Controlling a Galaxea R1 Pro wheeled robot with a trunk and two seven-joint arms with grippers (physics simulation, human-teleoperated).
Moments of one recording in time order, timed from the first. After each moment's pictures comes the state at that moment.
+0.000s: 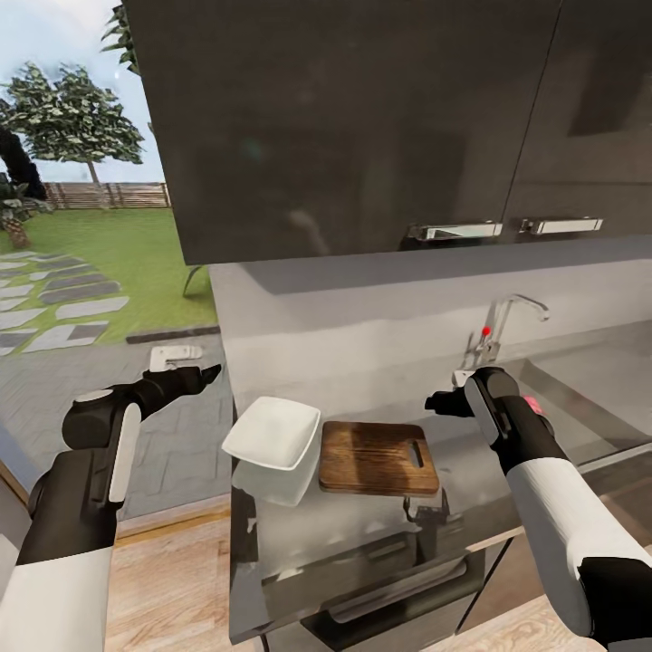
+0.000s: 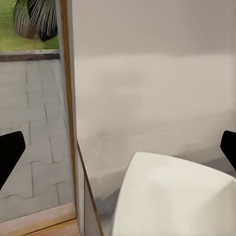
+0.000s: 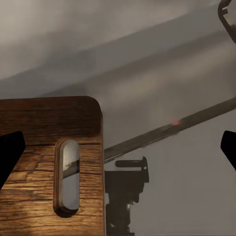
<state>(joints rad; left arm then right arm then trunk) -0.66 0.05 0.16 -1.58 0.01 0.87 -0.24 -0.95 -0.10 0.01 -0.90 -0.16 1.04 -0.09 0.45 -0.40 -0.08</state>
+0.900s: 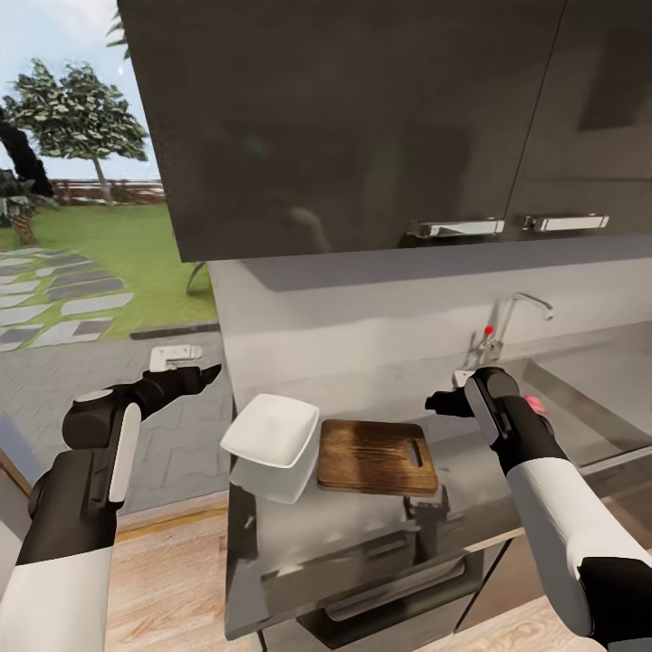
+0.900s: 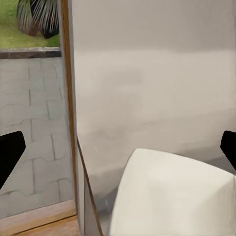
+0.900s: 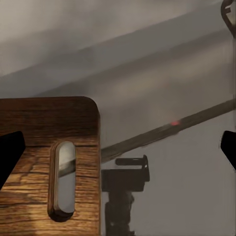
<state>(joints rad) -0.66 0.05 0.16 -1.58 0.01 0.87 -0.24 -0.95 -0.10 0.01 -0.90 -0.16 1.04 -0.09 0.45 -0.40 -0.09</state>
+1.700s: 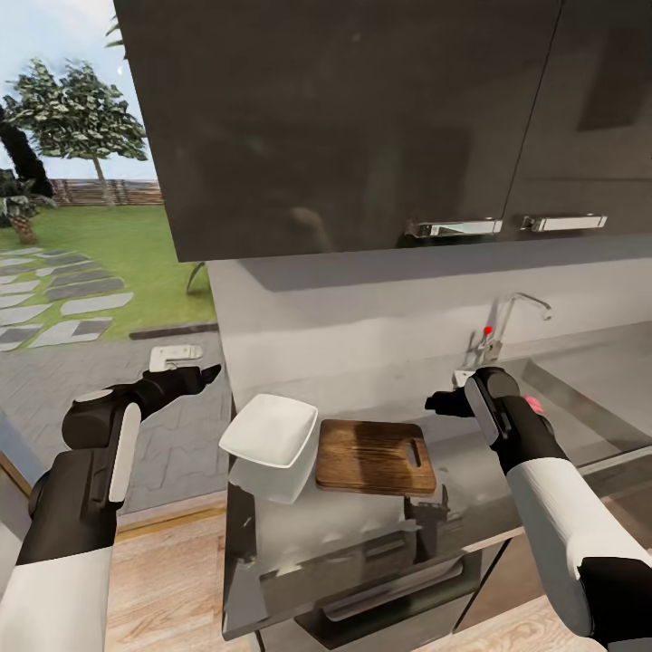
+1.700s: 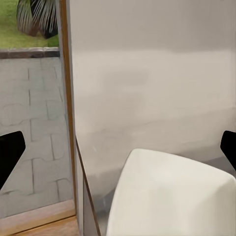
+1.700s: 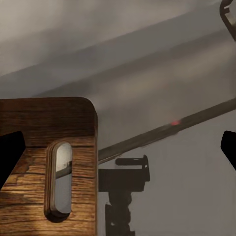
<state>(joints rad) -0.66 0.05 0.16 -1.58 0.01 0.87 -0.24 -0.95 -0.10 0.01 -0.90 -0.16 1.04 -0.09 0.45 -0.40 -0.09</state>
